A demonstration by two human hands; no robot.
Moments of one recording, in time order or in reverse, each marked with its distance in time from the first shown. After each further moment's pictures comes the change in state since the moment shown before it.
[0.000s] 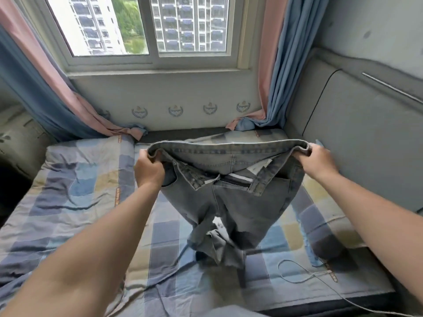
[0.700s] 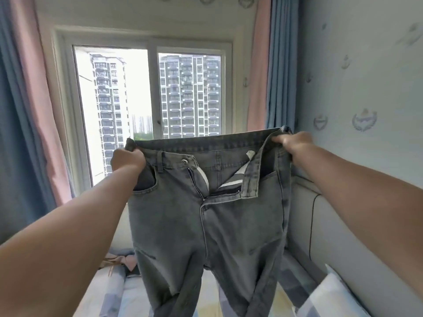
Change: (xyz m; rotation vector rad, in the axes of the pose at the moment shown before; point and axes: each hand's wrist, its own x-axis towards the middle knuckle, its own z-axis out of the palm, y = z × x) left_hand 0.181 0.318 -0.148 -0.245 0.272 0.081; right_hand 0.113 -0.285 -0.245 0.810 0.198 -0.035
